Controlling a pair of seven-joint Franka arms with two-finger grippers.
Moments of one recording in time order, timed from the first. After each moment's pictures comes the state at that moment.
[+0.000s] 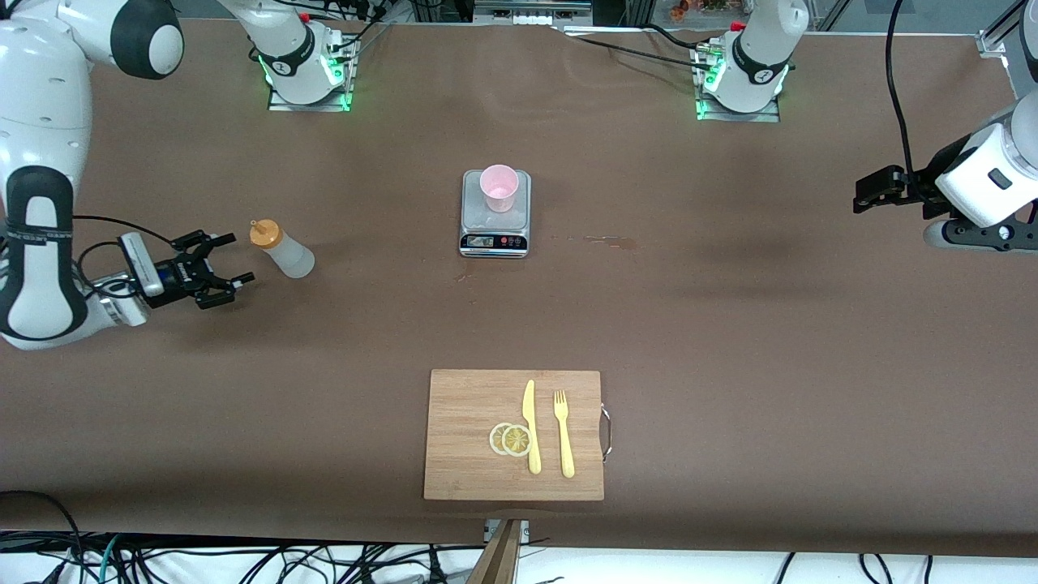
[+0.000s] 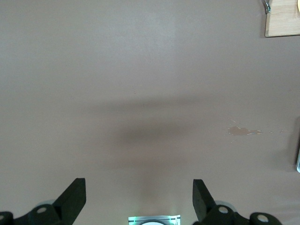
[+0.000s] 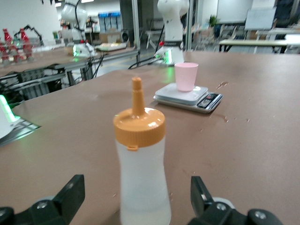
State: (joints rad) left arm -0.05 0.10 0.02 -1.52 -0.01 1.45 0.02; right arm -0.12 0.87 -0.32 -1.40 0.77 1.11 -2.69
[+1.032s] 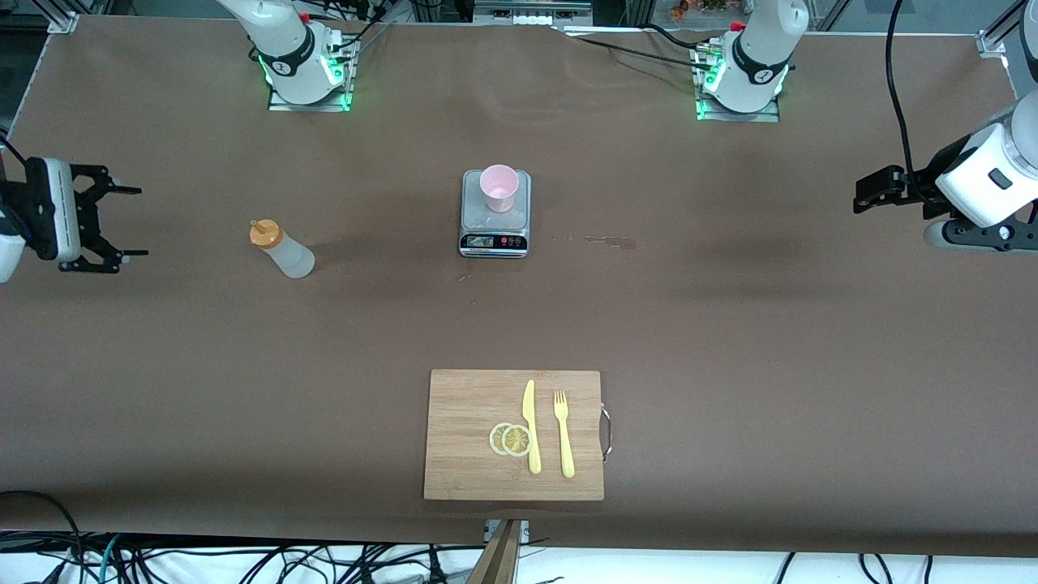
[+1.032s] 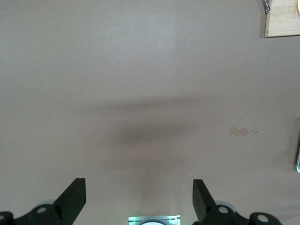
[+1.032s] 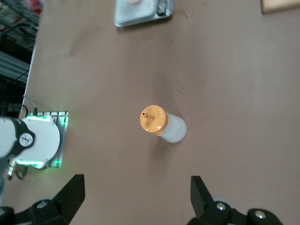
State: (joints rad) left arm -0.05 0.10 0.02 -1.52 -0.01 1.45 0.02; right arm -0.05 0.25 -0.16 -1.51 0.25 1.35 -1.70
